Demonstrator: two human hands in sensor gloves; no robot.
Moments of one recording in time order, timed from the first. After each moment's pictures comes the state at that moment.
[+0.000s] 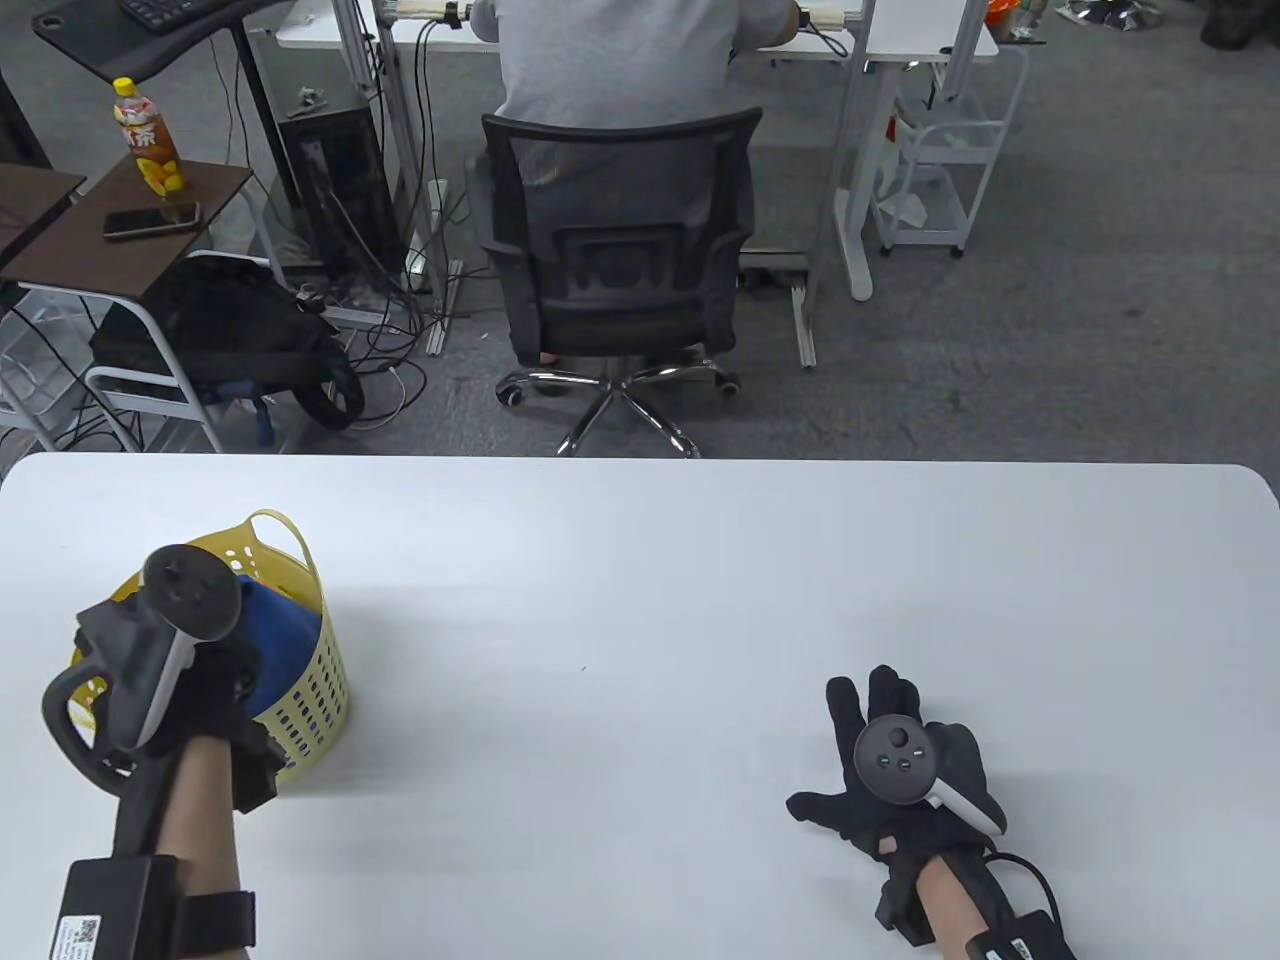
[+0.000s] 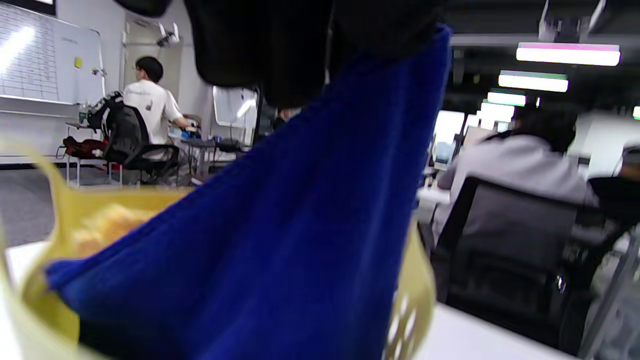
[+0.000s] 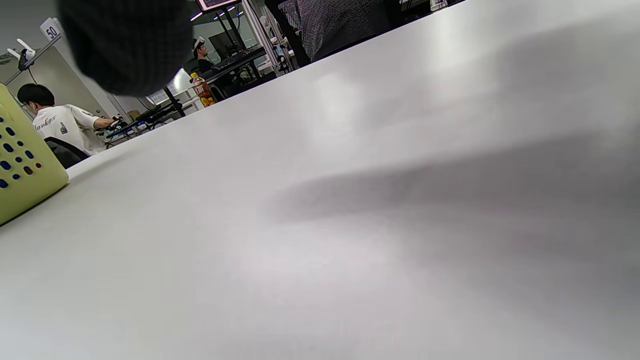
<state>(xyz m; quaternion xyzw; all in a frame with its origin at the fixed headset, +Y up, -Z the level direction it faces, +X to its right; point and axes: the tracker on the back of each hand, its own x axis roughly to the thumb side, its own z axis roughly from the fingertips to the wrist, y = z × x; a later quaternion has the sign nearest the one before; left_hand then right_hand) -0.352 -0.542 -0.301 0.08 0.28 0.09 0.95 0.210 -0.777 -0.312 0.13 0.12 0.96 0.20</state>
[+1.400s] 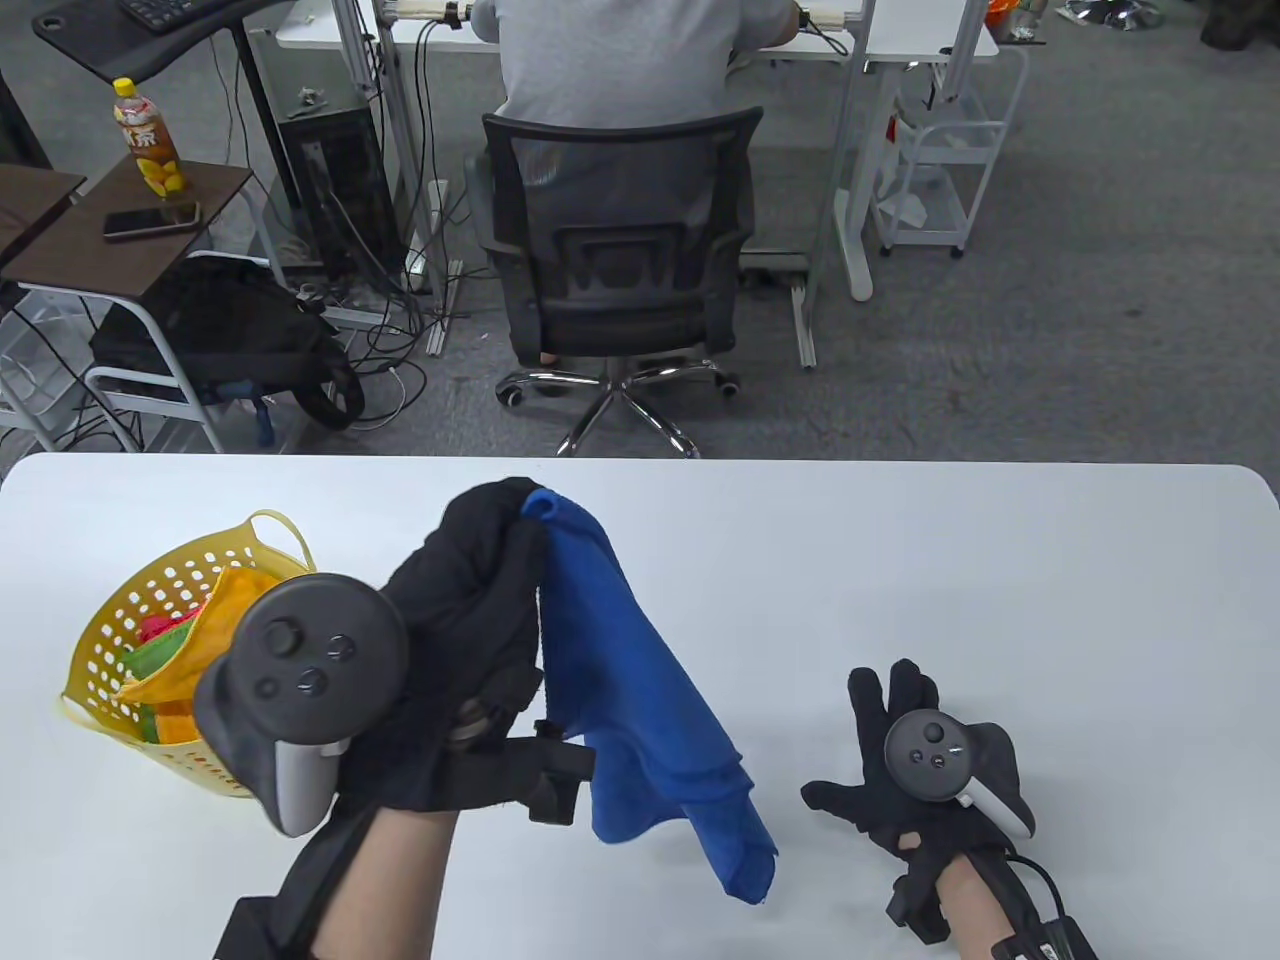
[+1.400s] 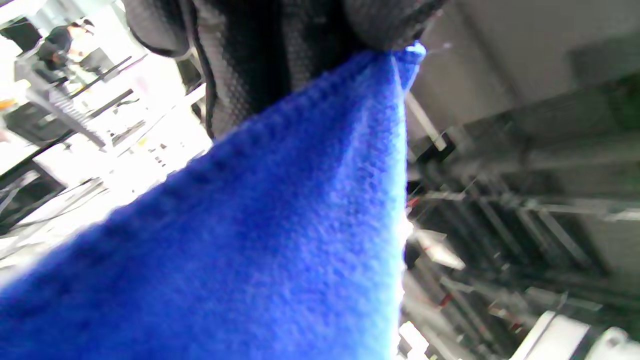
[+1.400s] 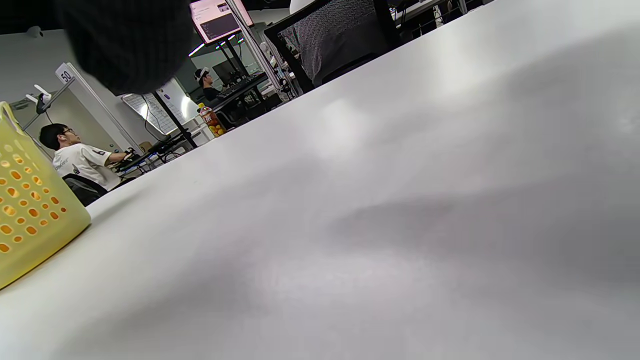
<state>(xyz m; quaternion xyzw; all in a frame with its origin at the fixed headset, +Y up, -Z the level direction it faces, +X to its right) -0.154 -0.454 -0.249 0.18 -0.03 0.42 0.89 0.226 -0.763 -0.310 0.12 0.11 0.96 0.24</state>
